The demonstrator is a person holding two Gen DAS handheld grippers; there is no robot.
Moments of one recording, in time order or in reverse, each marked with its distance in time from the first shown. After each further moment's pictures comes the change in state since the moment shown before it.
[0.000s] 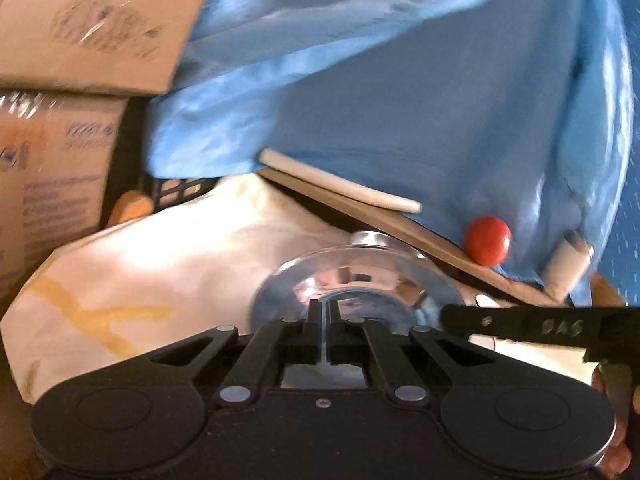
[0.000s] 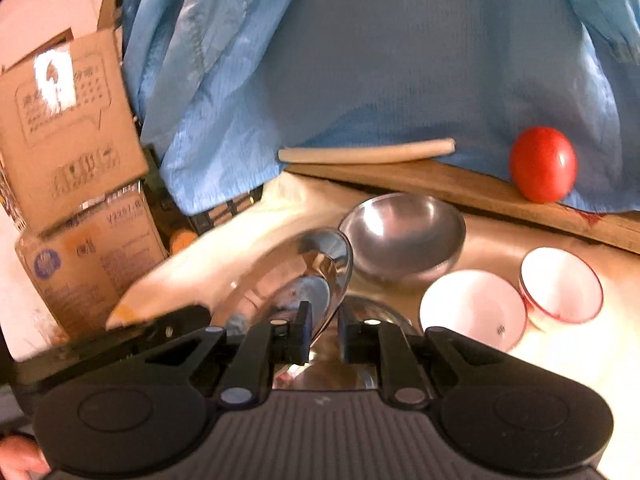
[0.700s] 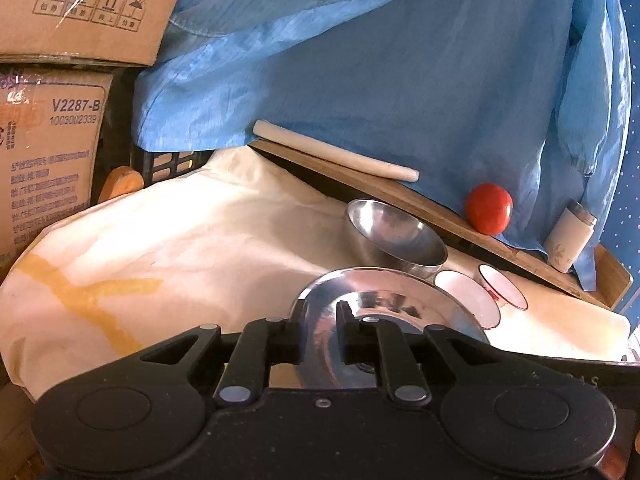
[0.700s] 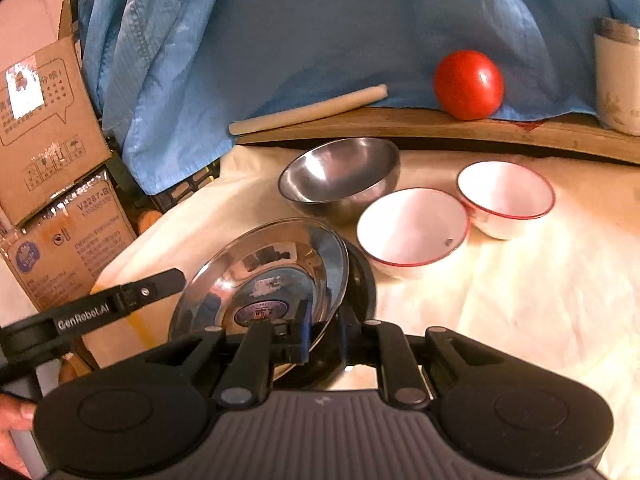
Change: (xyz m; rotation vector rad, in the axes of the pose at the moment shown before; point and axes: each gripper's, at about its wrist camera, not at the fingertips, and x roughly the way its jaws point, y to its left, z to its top) left arm 0.009 0.002 -0.011 0.012 0.062 0.002; right arm -0.016 -0.037 -0.058 0.130 0.011 -0.049
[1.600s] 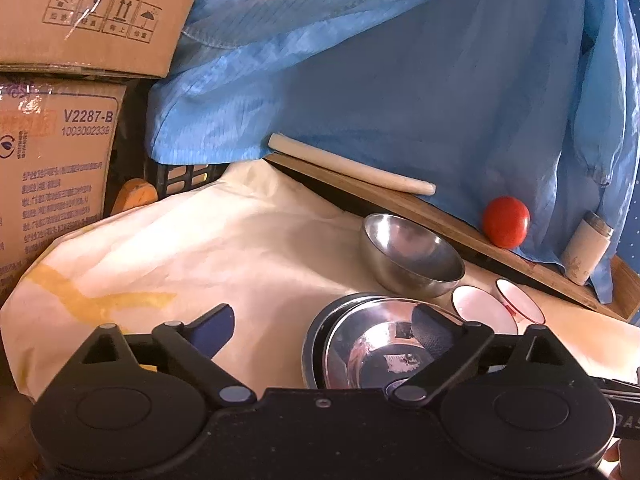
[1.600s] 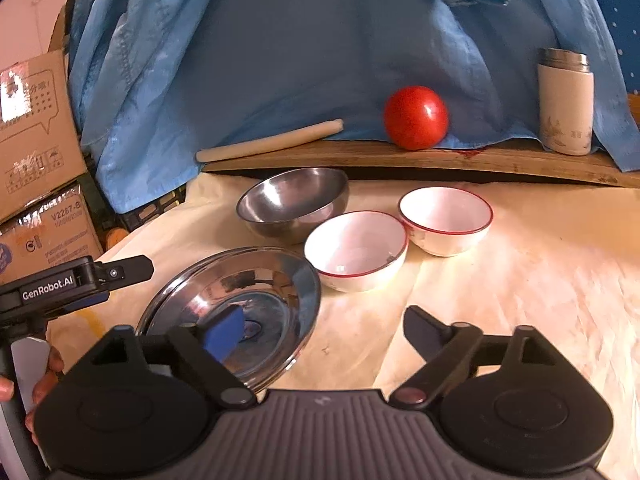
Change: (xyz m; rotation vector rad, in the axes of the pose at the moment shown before) left arm 0.006 0.001 0.004 0.000 -0.038 0.050; right arm -0.020 -0.016 -0.018 -0.006 -0.122 -0.102
